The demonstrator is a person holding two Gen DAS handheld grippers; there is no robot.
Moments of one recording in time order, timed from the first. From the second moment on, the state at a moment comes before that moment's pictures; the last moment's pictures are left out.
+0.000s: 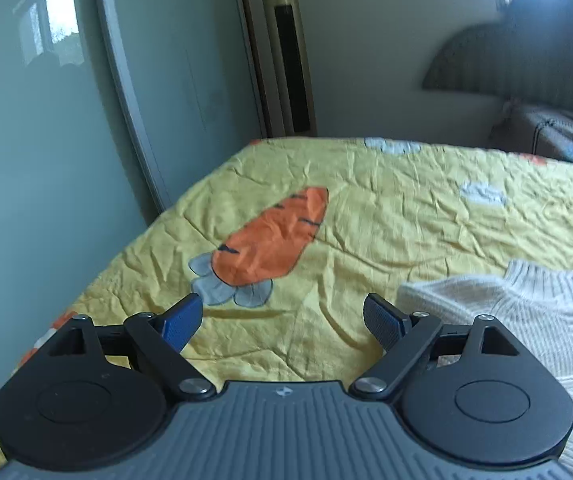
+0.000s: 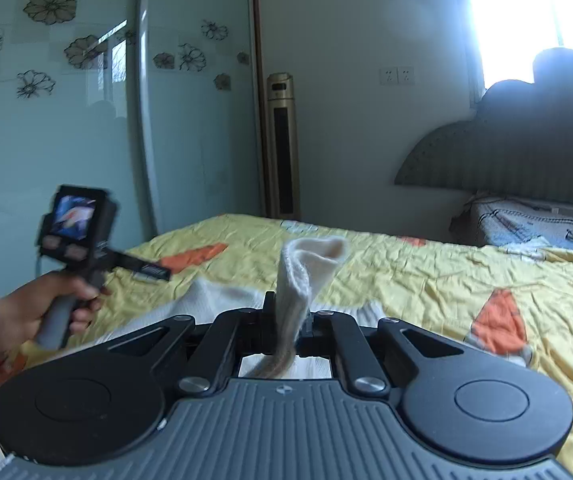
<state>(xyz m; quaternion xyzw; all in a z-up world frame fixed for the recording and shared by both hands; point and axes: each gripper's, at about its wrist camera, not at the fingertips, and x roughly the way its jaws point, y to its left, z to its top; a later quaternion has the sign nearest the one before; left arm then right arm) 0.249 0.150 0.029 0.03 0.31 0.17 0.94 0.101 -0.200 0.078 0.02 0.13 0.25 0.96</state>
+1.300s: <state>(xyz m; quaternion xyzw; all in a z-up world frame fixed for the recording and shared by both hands) 0.130 0.071 0.013 0.10 0.30 0.07 0.95 0.111 -0.307 -0.033 0.22 0.31 0.14 0.91</state>
